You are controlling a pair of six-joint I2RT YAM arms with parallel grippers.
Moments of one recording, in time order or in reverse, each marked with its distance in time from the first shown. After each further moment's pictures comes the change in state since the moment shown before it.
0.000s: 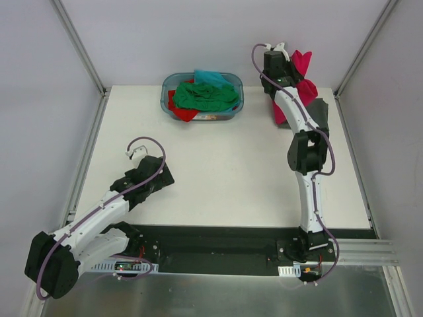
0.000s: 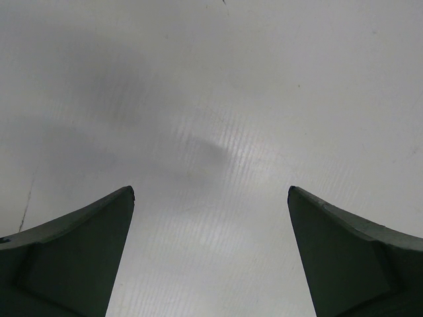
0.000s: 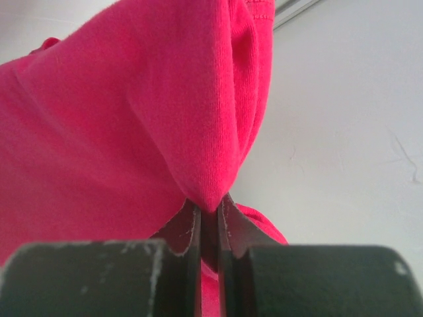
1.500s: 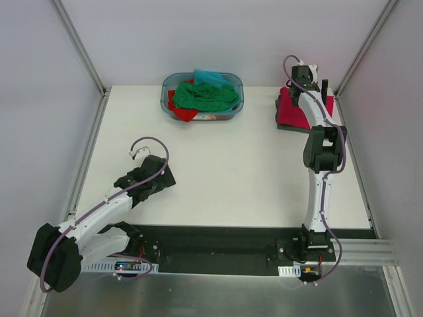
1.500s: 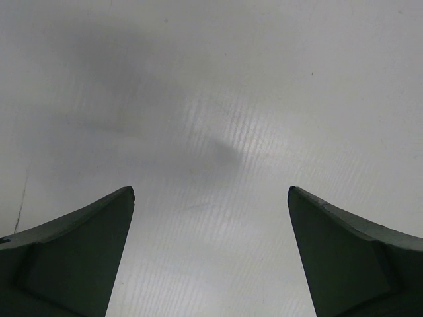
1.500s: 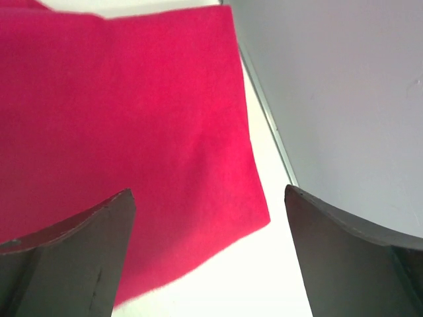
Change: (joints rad) left arm 0.000 0.076 0.005 0.005 0.018 0.002; right arm -0.217 0.004 -0.165 -0.182 -0.249 0.403
